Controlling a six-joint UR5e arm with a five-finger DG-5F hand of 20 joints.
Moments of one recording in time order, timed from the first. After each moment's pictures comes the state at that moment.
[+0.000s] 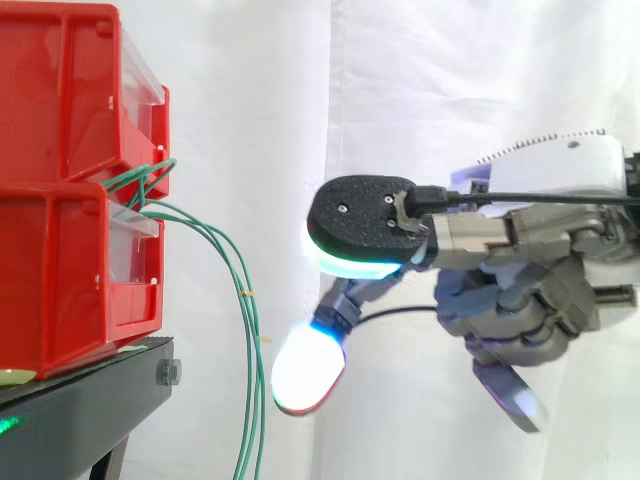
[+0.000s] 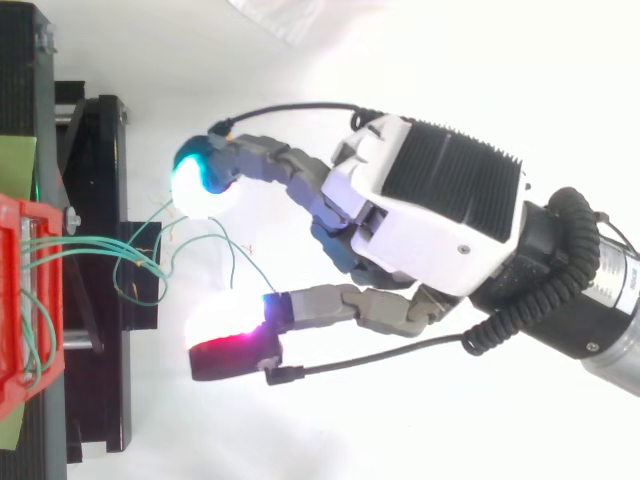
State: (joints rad) arm 0.28 -2.26 -1.18 -2.88 -0.87 -0.85
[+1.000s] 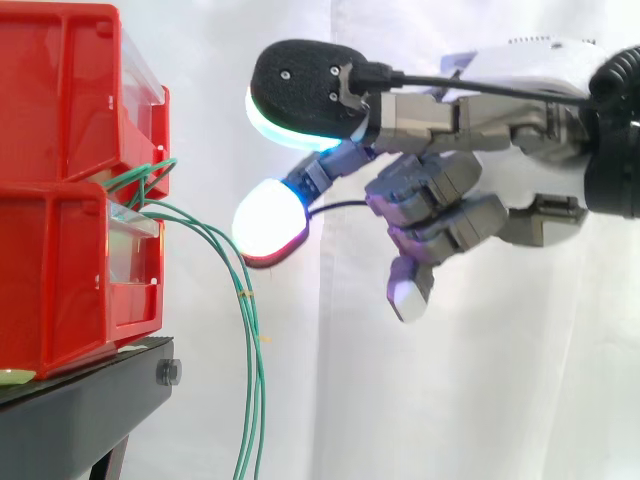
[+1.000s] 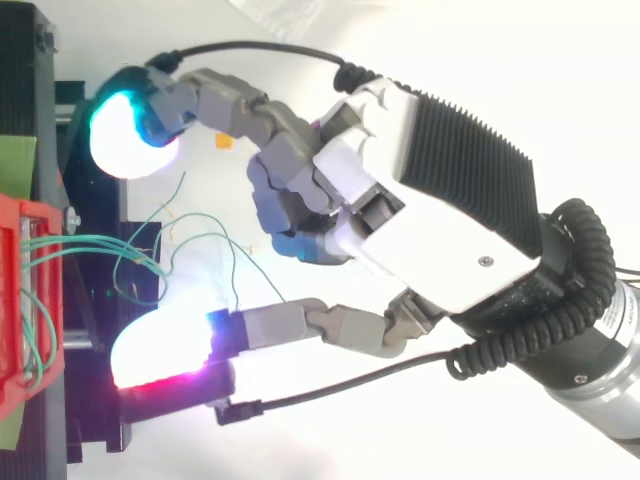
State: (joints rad) arm 0.30 -2.27 -1.20 -2.48 -0.76 -1.01
